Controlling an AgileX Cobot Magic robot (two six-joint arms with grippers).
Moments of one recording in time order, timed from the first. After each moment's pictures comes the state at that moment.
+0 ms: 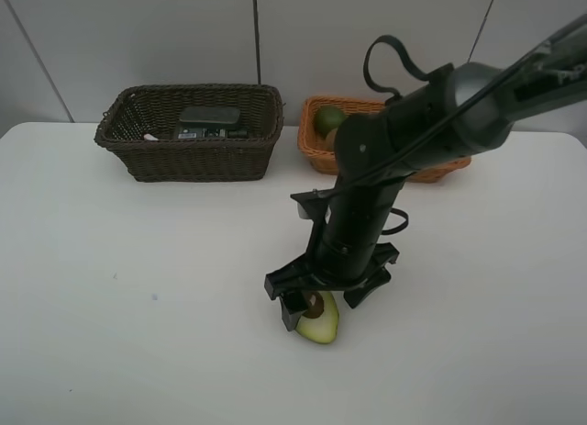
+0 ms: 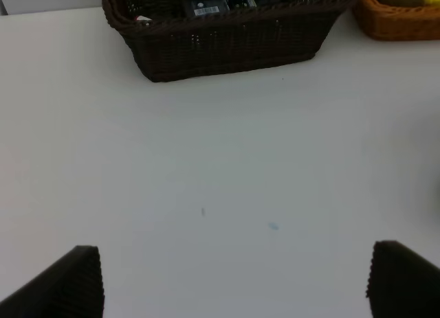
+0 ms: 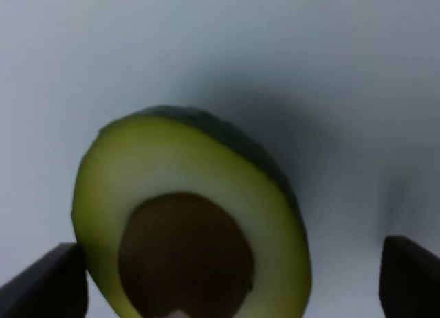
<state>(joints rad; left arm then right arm) -0.01 -0.01 -0.51 -0.20 1.07 0.15 0.77 1.99 -1.08 0.21 0.78 0.11</state>
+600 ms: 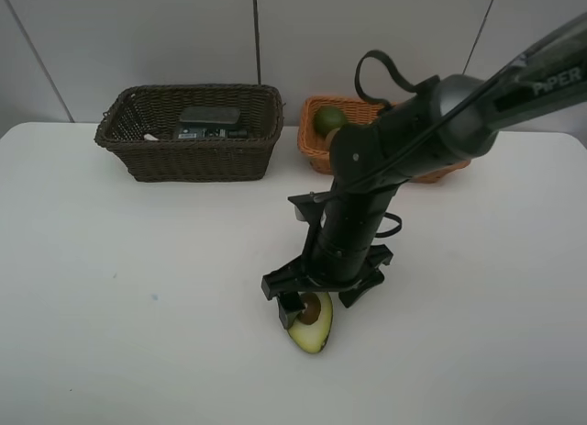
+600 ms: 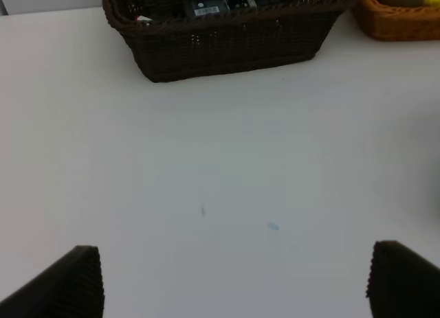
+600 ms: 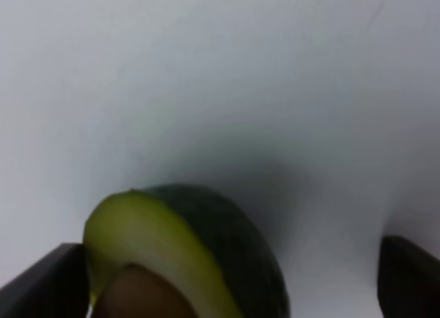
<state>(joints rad) -0.01 -0.01 -0.51 -0.20 1.07 0.15 0.77 2.03 -1.09 0.22 0.74 0.10</state>
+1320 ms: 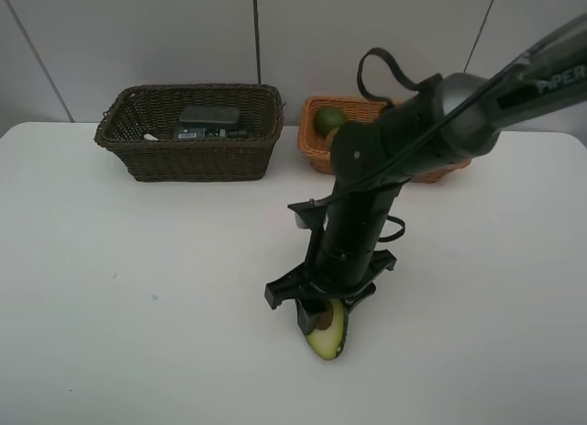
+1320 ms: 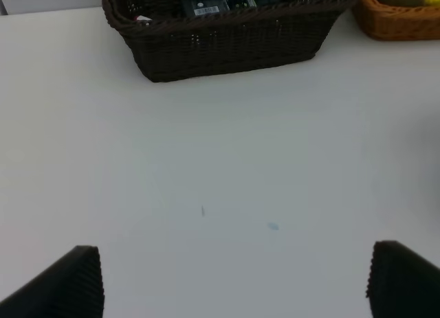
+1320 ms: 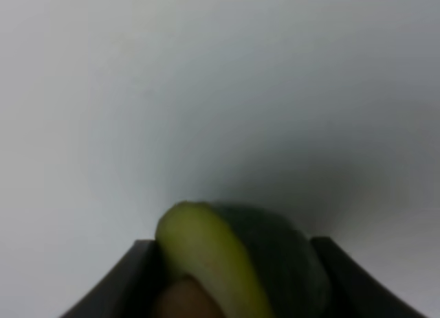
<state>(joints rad) -0.01 -0.01 -0.51 -0.20 1.07 0.15 0.77 1.99 -1.10 0.23 0.83 0.06</state>
